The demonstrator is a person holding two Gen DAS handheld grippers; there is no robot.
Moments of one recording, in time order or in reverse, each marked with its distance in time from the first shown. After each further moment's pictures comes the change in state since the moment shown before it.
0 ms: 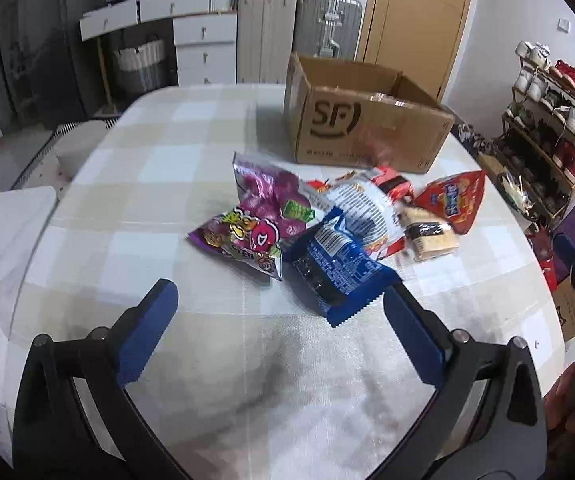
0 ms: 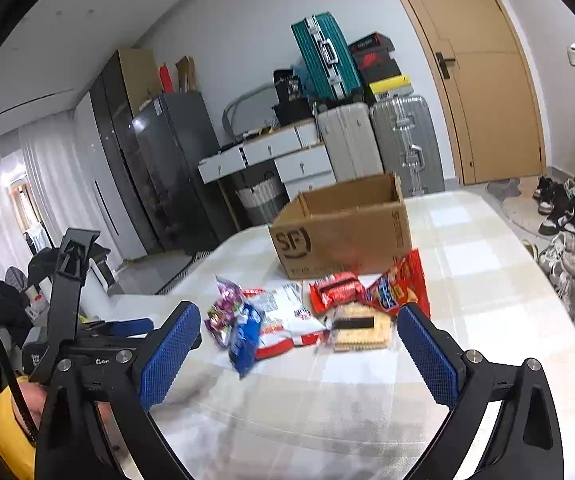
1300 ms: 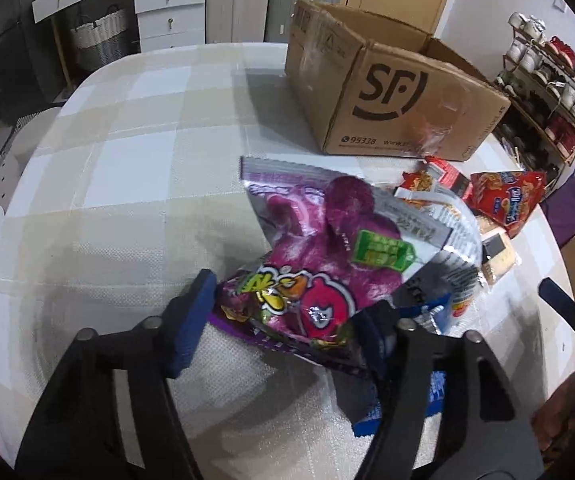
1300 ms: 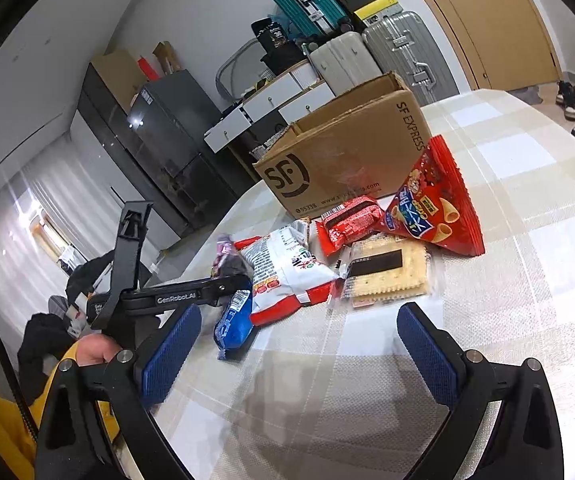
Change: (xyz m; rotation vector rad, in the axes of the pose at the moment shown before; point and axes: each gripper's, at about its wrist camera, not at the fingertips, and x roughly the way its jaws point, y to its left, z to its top) left arm 0.109 0.043 0.053 0.081 0.127 -0.106; right arm 0.083 -0.042 -0.036 0.225 0.182 0.155
